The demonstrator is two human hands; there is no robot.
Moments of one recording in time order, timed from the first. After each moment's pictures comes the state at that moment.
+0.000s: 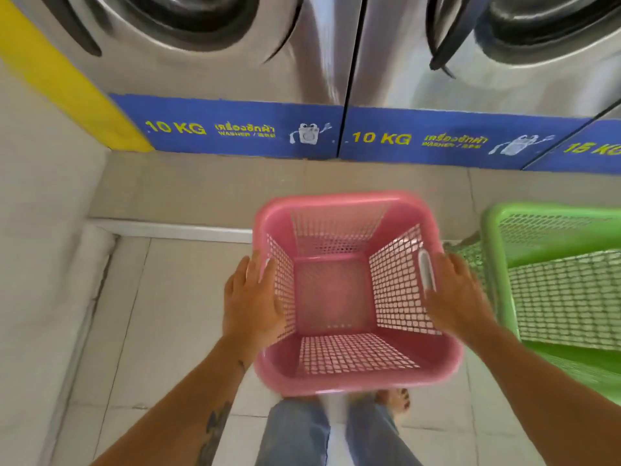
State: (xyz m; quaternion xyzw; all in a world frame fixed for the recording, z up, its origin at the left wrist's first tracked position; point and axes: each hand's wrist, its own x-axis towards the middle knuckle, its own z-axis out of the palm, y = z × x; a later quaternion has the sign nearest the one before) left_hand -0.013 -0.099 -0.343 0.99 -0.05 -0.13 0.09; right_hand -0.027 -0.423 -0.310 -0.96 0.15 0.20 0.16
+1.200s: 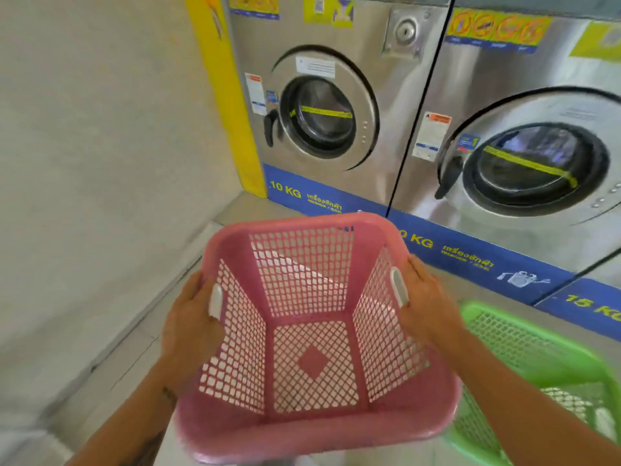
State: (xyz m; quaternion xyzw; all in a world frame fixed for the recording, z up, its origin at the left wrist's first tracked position) left_hand -0.263 -0.121 -0.086 0.94 0.27 0.05 0.20; right_hand -0.107 -0.454 -0.089 -0.97 -0.16 0.08 0.17
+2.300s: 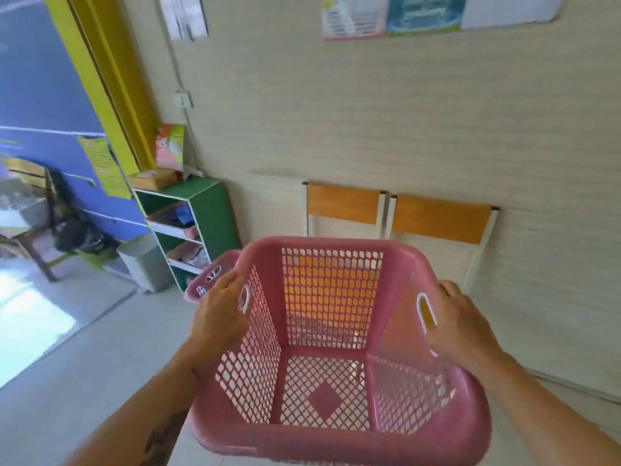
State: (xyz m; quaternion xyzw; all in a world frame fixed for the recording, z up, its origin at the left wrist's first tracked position) left_hand -1.247 -0.118 0.066 0.61 0.76 0.22 -0.02; right_hand -0.873 -0.042 0.058 -0.60 -0.78 0.04 0.18
